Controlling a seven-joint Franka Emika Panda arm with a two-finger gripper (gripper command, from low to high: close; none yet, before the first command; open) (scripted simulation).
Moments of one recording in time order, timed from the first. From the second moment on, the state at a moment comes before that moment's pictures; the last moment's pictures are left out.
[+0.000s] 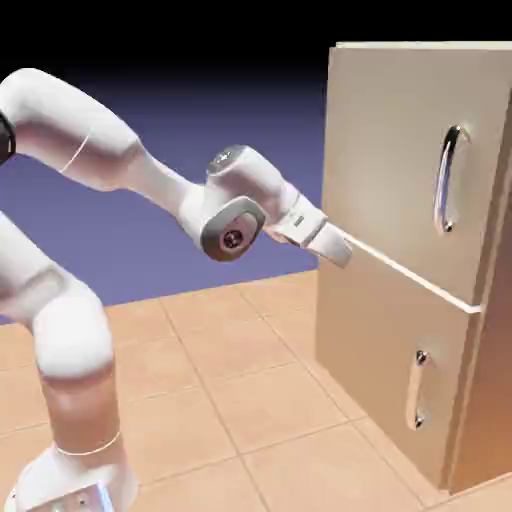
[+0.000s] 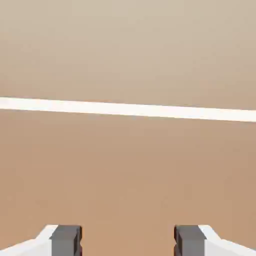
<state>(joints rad) 0.03 -0.58 -0.02 -2.80 -0.05 3.04 0.72</state>
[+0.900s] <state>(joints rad) 0.36 -0.74 -0.45 -2.54 -1.23 3.08 0.31</state>
